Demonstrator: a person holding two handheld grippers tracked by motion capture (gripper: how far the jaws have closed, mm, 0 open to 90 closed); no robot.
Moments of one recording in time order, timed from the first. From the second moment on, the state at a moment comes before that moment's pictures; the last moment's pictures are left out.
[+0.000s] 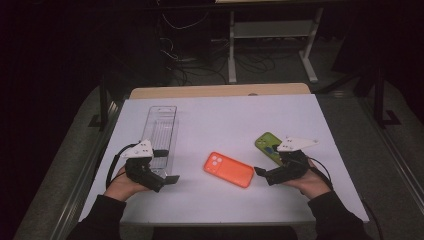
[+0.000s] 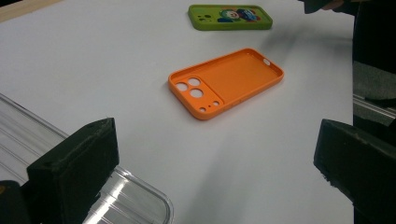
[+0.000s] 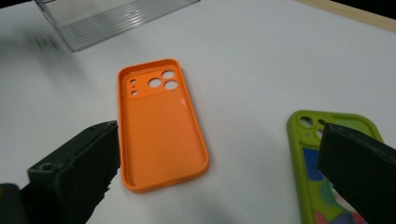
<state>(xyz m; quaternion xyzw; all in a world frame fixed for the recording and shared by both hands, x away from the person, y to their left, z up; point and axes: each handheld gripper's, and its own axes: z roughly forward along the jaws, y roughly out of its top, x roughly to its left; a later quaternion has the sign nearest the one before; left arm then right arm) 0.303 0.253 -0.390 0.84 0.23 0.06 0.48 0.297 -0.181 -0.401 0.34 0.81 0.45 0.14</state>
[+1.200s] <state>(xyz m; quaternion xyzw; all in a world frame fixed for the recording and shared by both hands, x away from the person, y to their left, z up) 0.304 0.256 -0.387 0.84 0.23 0.07 0.48 0.299 -0.190 -0.396 0.33 0.83 0.44 0.10</state>
